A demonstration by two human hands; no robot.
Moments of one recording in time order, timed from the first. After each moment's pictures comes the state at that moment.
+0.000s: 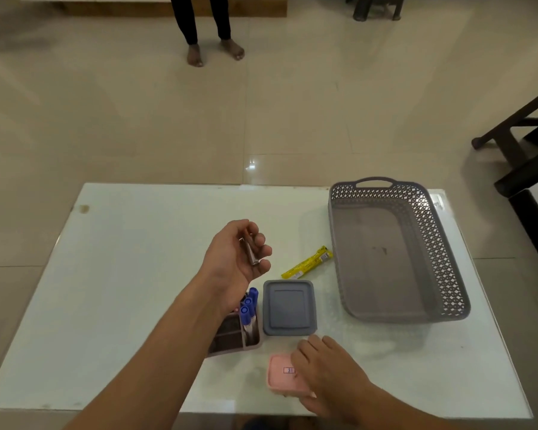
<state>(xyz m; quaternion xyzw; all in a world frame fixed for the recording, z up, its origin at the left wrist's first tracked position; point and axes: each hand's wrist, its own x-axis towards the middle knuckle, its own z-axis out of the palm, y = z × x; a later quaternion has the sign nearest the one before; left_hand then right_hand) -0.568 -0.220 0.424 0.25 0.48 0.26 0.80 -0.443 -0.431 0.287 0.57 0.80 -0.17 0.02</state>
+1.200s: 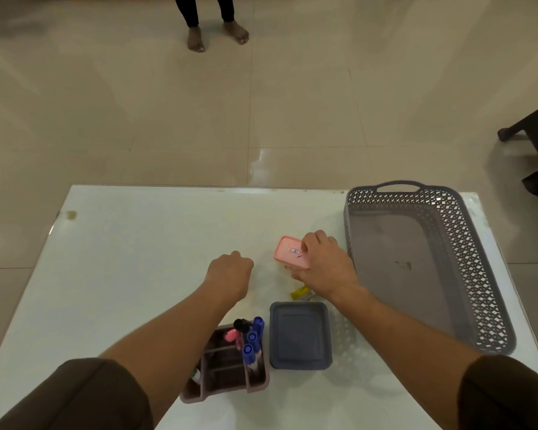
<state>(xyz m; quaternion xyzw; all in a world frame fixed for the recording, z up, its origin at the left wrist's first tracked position) -0.561 -0.137 0.270 0.84 0.42 -0.32 0.10 -0.373 -0.225 0.264 0.79 0.58 -0.20 -0.04</state>
